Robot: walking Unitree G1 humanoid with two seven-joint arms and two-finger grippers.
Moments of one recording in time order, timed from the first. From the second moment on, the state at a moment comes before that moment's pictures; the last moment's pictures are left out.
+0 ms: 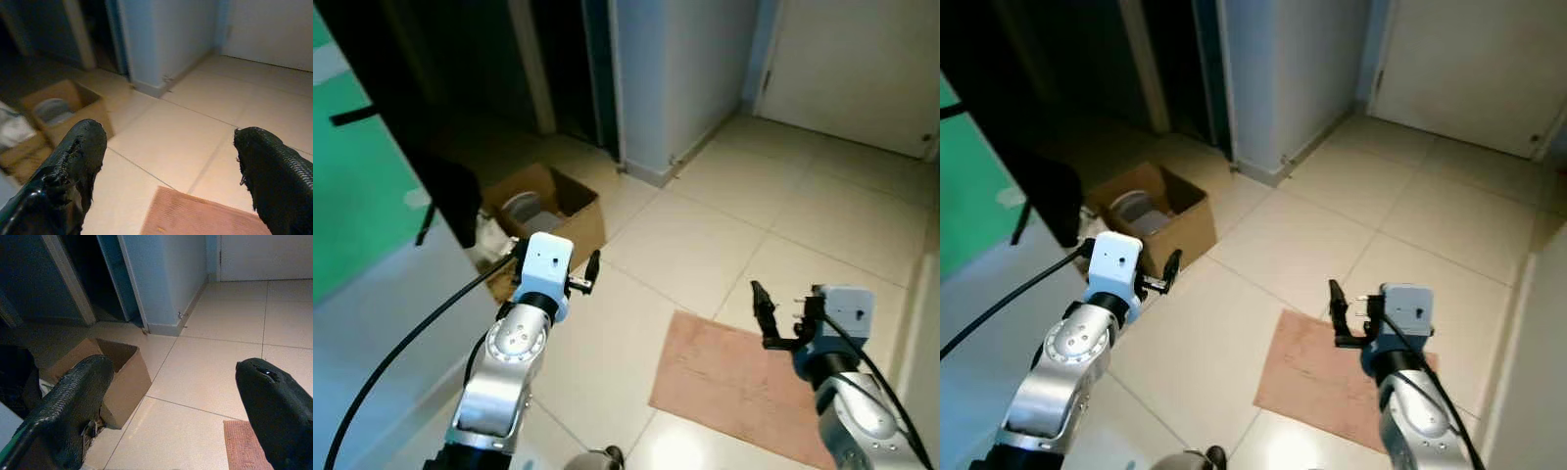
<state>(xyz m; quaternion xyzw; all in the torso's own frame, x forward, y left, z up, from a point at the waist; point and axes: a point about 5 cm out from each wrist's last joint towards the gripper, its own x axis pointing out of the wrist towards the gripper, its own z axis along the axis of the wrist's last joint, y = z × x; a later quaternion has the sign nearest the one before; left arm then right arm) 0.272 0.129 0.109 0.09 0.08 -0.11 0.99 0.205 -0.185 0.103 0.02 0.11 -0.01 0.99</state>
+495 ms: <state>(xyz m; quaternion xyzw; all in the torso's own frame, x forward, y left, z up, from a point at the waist) 0.258 0.151 0.099 0.08 0.09 -0.05 0.99 0.228 -0.169 0.107 0.00 0.11 0.05 0.99</state>
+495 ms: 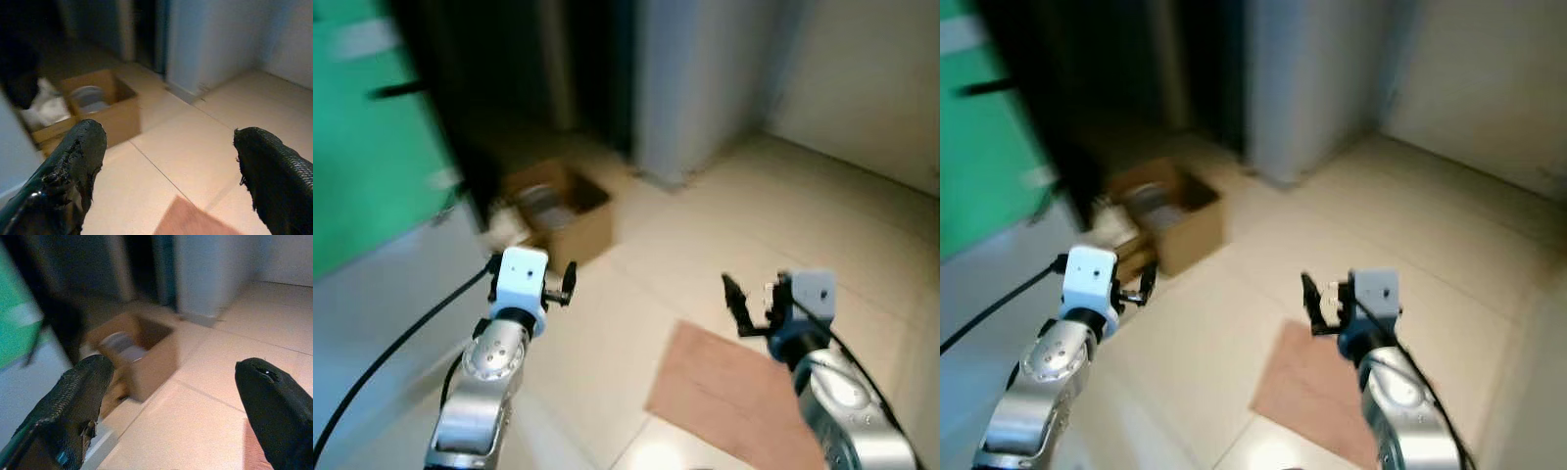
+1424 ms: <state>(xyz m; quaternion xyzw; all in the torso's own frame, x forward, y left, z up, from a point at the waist) 0.272 0.145 0.110 0.09 0.07 -0.06 0.99 0.236 -0.165 0.107 -0.01 0.11 0.06 0.99</state>
